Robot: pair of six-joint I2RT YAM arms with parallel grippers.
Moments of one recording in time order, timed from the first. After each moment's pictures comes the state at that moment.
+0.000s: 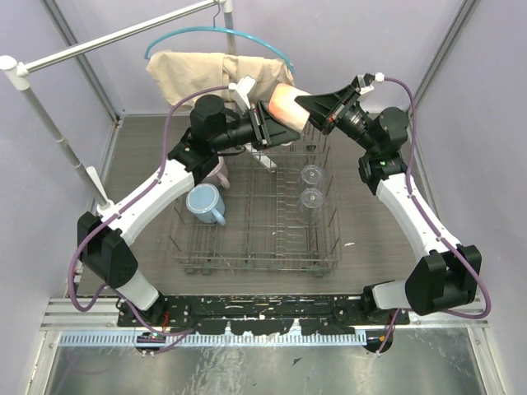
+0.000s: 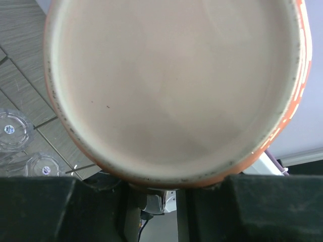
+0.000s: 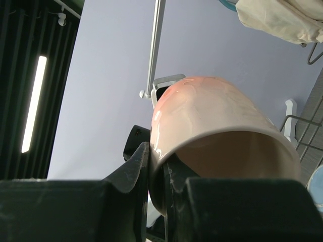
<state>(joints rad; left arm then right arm) -0.64 1.61 1.52 0.09 0.59 -1.00 0.22 1.35 1.19 0.53 -0.67 1.60</state>
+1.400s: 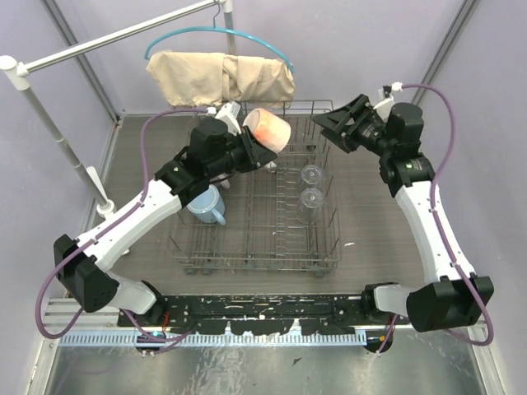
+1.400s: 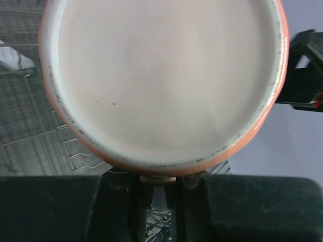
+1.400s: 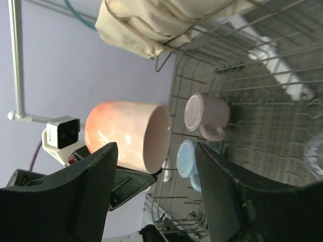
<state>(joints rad) -0.71 1.43 1.37 -0.22 0.12 -0.80 0.11 1.26 1.26 -0.13 -0.58 1.05</state>
